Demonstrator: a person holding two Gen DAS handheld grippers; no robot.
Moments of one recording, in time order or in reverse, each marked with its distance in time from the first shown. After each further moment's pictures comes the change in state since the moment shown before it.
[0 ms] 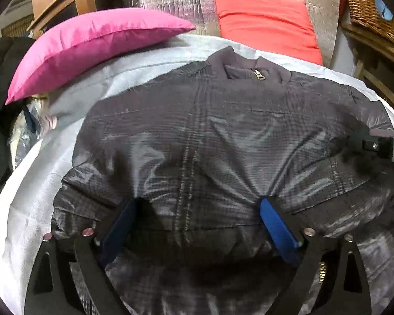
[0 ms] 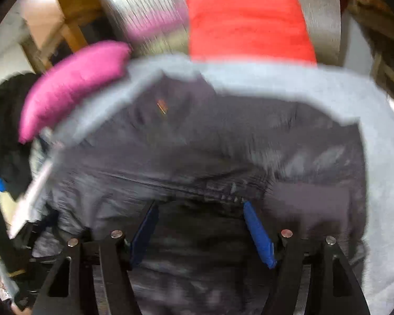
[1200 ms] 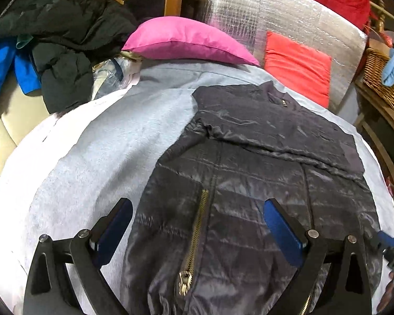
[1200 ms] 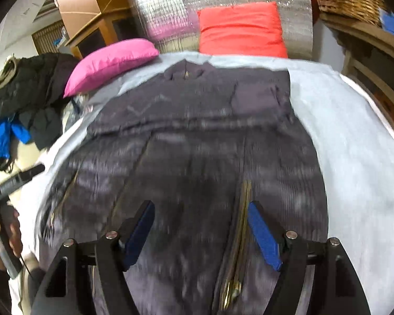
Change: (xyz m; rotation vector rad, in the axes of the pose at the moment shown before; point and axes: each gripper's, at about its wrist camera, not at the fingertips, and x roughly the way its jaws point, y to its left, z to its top) left arm -0.185 0.111 -0.117 -0.295 -0.039 -0.028; right arm -0.182 0.025 -0.202 -0.018 -0.060 -0.009
